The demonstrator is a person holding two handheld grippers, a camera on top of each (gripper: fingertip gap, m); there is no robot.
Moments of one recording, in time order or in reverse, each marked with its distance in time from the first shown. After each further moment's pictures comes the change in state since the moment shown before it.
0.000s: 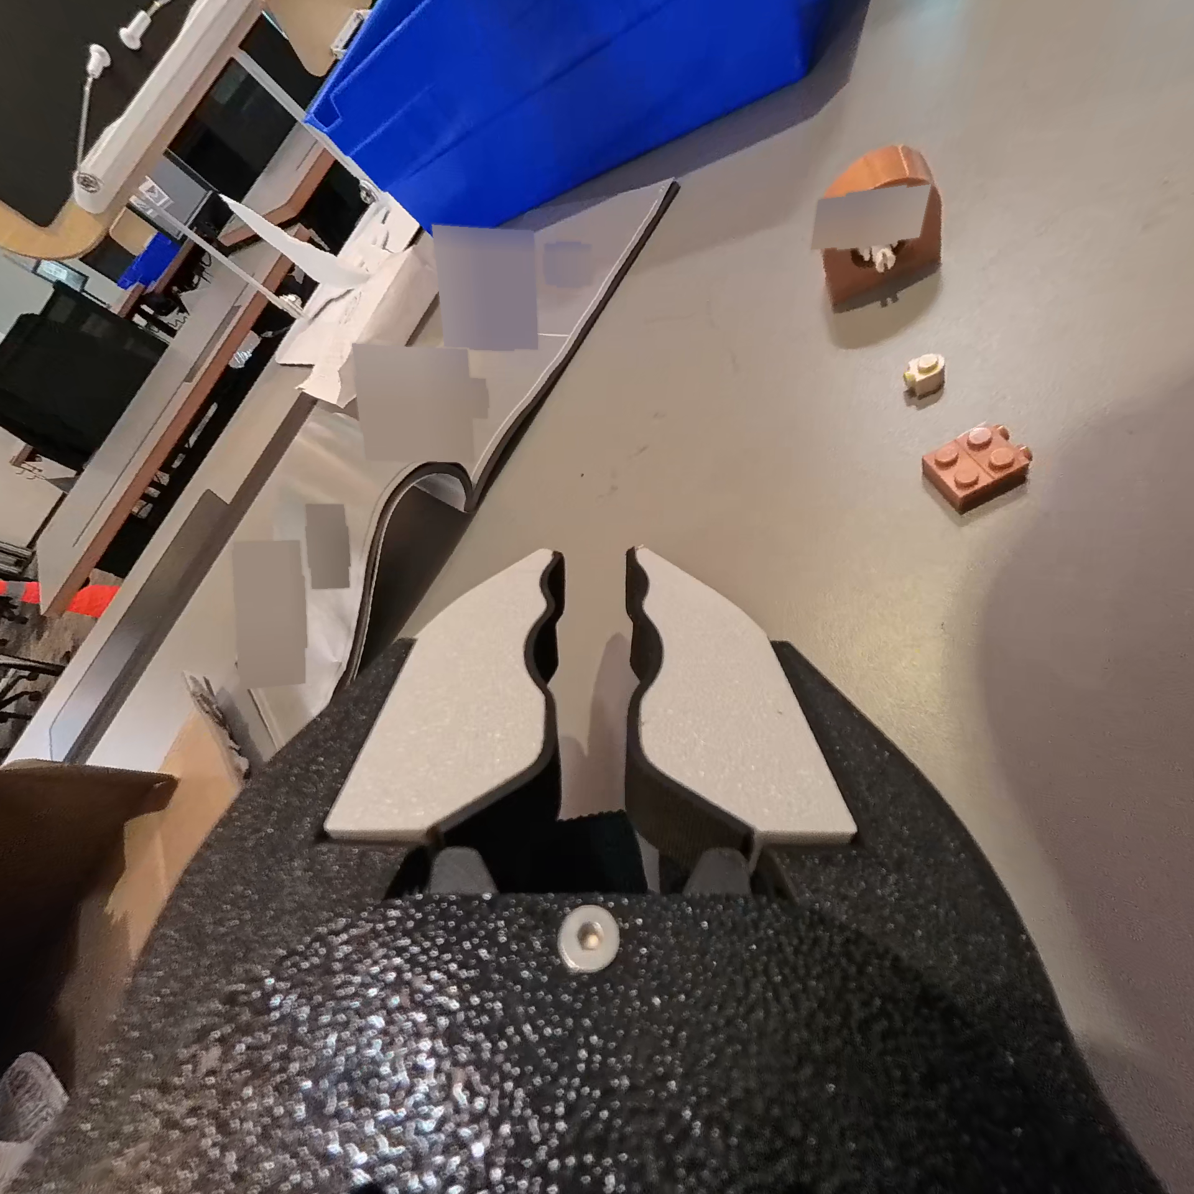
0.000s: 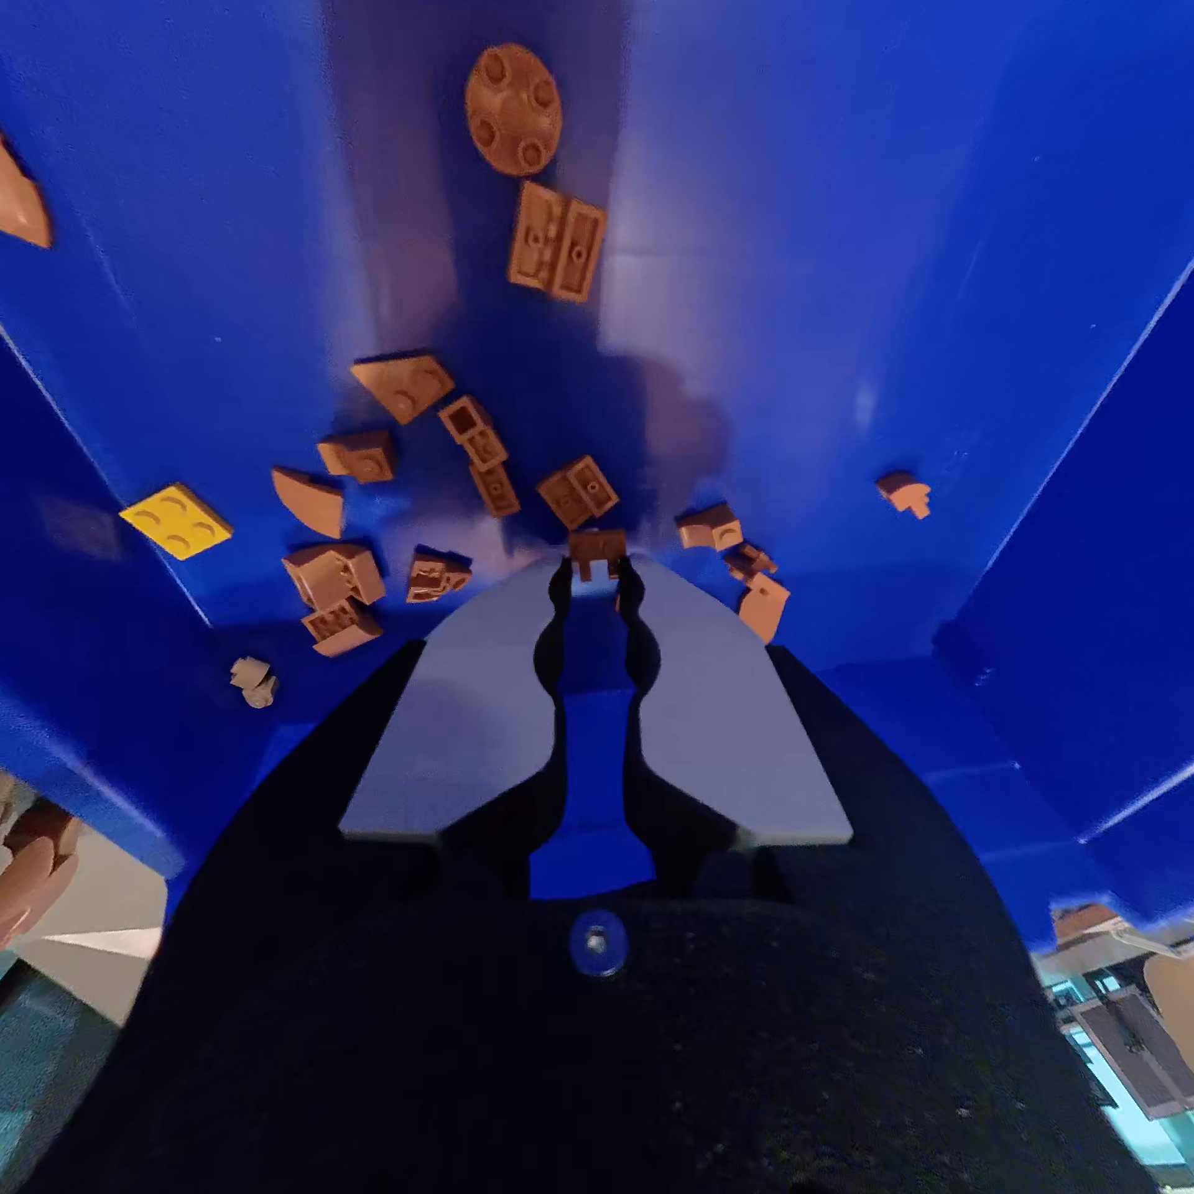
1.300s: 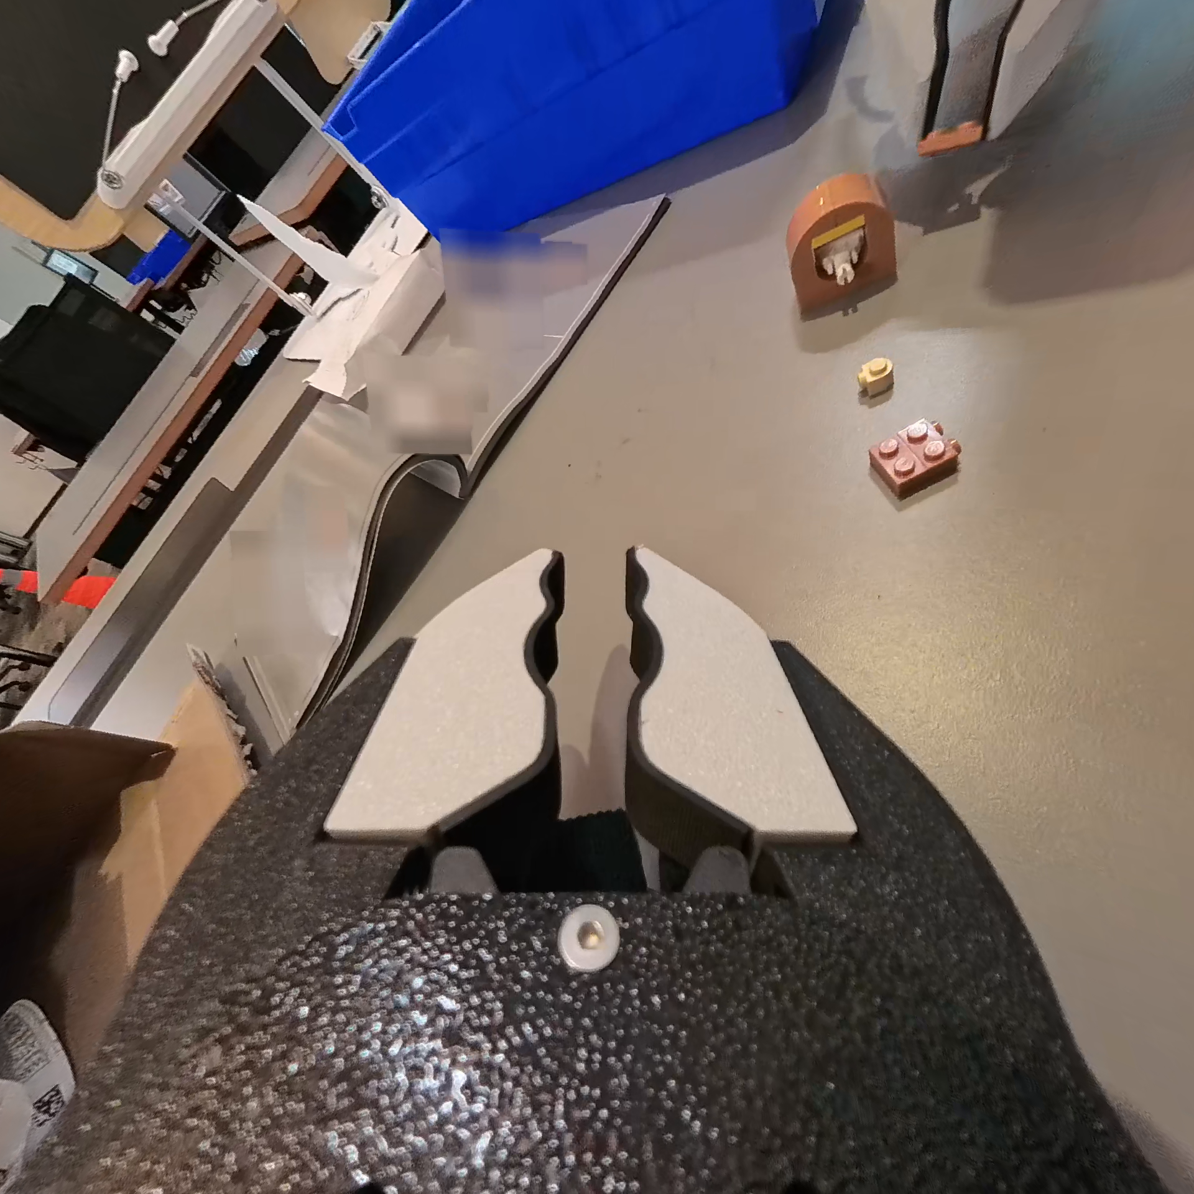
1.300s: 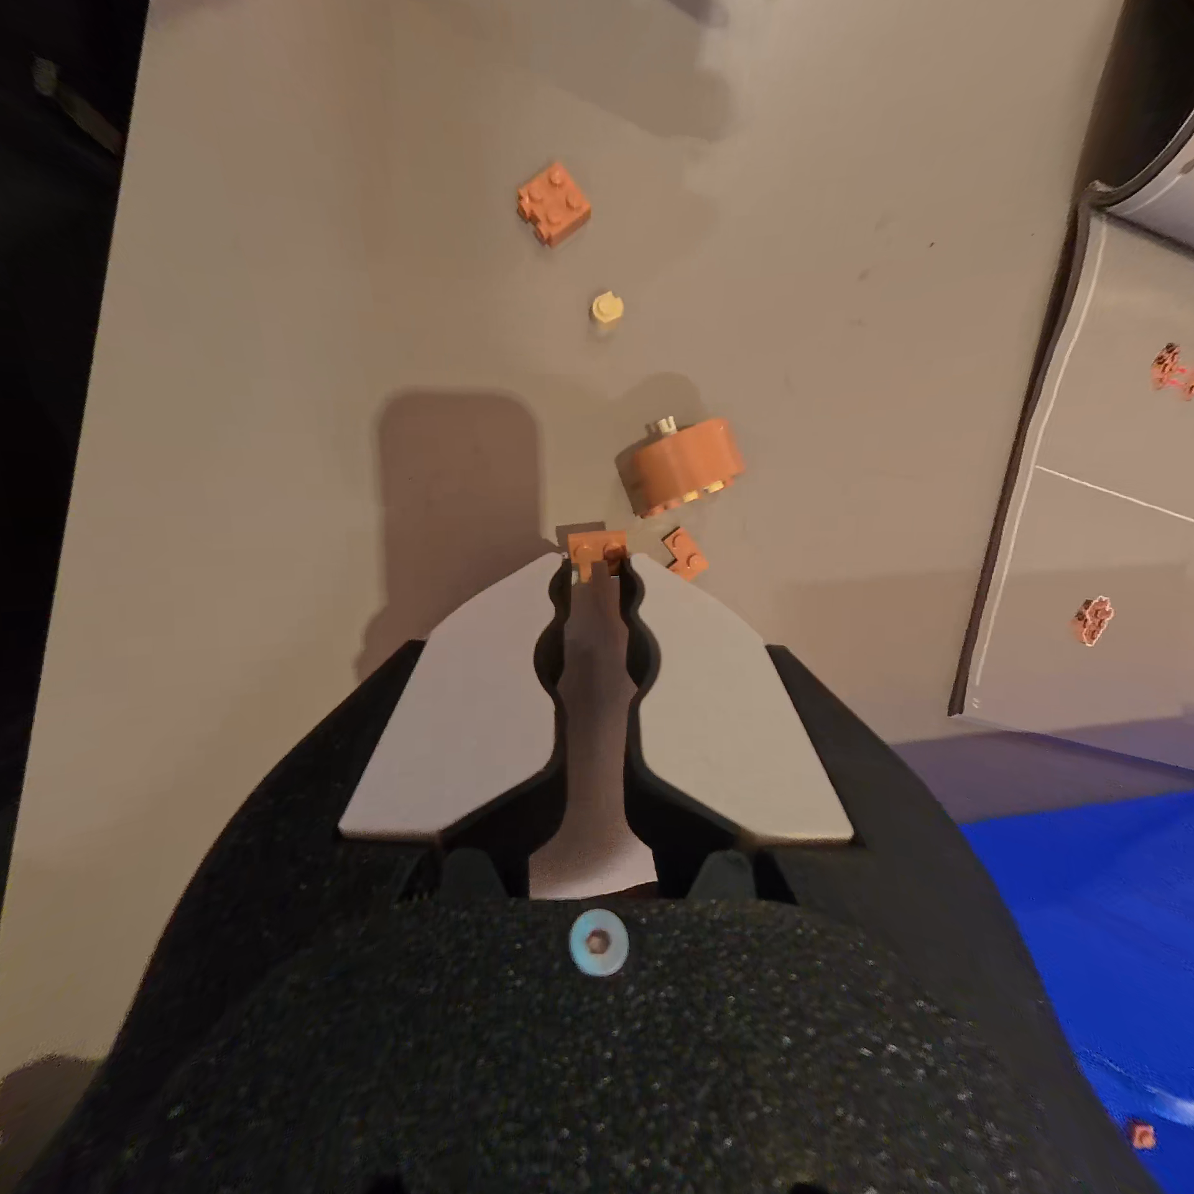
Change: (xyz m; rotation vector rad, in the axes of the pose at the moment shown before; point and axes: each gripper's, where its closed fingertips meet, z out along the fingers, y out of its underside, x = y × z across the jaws) left arm 0.007 -0.001 -0.016 0.015 -0.012 -0.027; right arm -0.186 -0.214 -0.067 0.668 0.016 0.073
